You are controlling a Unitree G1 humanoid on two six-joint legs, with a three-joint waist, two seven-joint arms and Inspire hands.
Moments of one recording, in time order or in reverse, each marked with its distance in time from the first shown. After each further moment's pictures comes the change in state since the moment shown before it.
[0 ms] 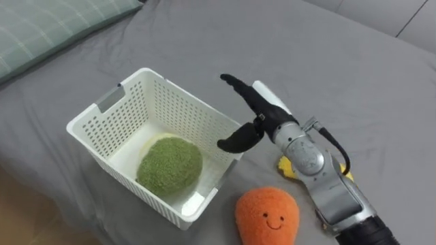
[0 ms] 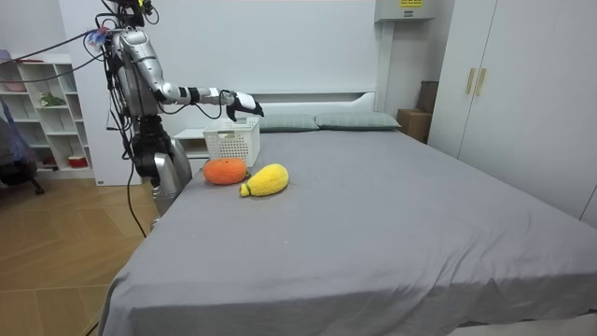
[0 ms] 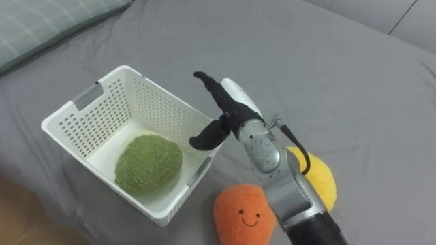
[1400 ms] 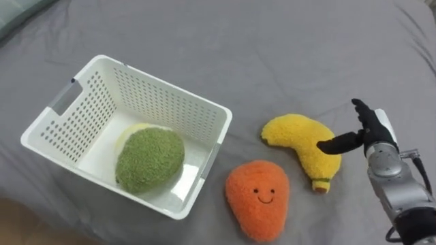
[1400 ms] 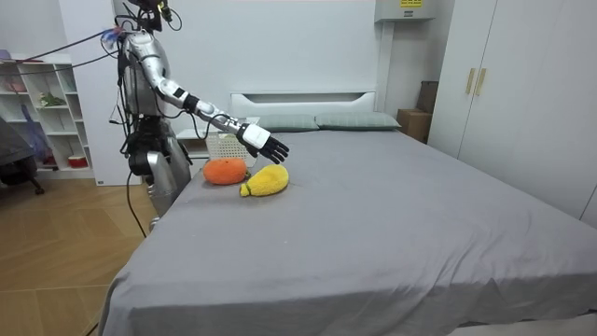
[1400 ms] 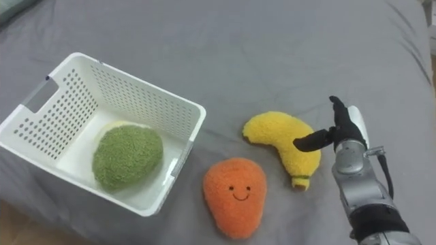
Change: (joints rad) left arm -0.029 0.047 -0.022 0.017 0.005 -0.032 0.007; right arm -0.136 -0.218 -0.216 0.676 0.290 -0.081 -0.279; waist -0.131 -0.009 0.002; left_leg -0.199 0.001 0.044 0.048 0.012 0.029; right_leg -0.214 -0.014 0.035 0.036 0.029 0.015
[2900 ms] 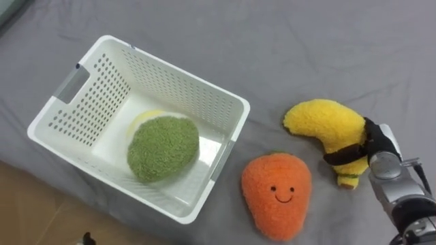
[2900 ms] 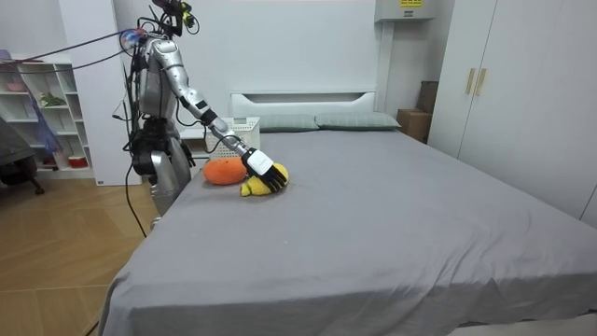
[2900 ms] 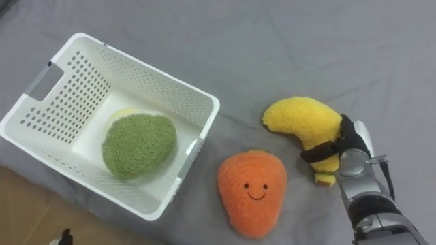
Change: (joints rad) left arm -0.079 0.003 -0.221 0.053 -0.236 -0.109 0.022; right arm -0.088 0.021 0.053 0.306 0.042 -0.092 -0.016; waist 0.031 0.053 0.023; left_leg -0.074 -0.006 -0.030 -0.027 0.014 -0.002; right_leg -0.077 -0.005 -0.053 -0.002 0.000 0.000
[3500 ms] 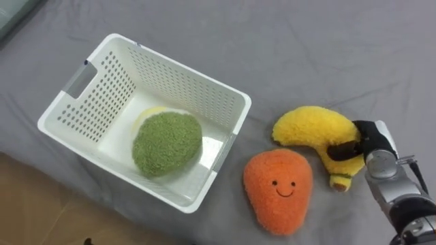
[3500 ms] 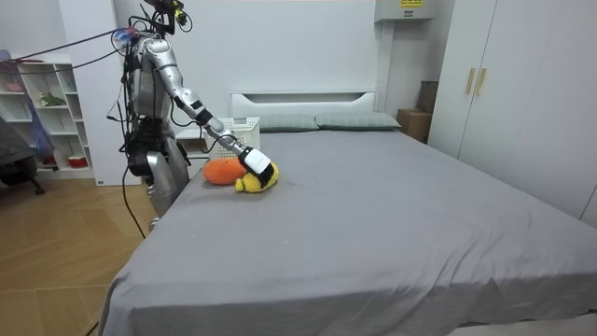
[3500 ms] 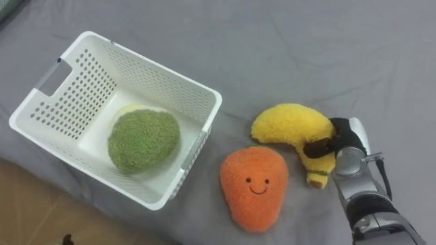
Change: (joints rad) left arm 0.002 0.000 -0.005 0.022 0.002 0.001 -0.001; right arm -0.003 0.002 0.049 0.000 0.003 -0.008 0.004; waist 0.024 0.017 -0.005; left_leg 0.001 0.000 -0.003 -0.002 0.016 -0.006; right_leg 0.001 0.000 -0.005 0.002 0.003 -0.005
